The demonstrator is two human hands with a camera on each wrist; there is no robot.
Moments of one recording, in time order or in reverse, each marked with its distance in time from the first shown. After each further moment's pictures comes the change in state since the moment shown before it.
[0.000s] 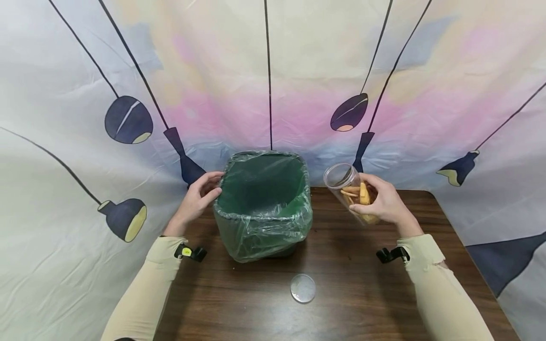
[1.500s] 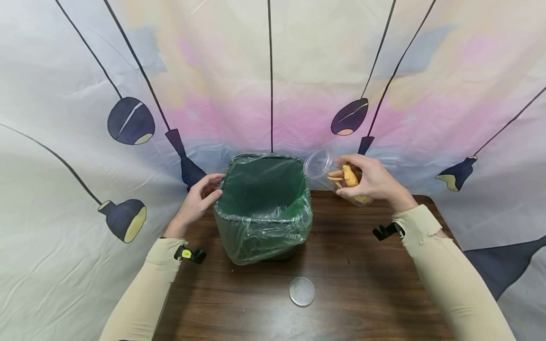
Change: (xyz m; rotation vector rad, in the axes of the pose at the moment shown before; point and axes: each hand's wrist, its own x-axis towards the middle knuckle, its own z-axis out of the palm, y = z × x) left_hand -0.003 0.003 0.002 0.003 0.003 0.001; right_hand 0.065 -0.040 -0.020 -0.169 -0.156 -0.178
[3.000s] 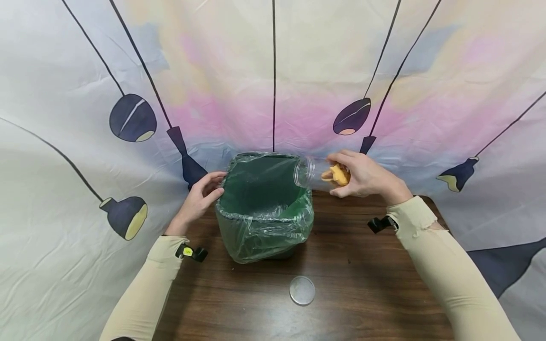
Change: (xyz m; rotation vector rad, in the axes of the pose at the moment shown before) left_hand 0.003 0.010 0.002 -0.003 -0.002 -0.007; right_hand 0.027 -0.019 -0.003 -0.174 -0.134 -0.140
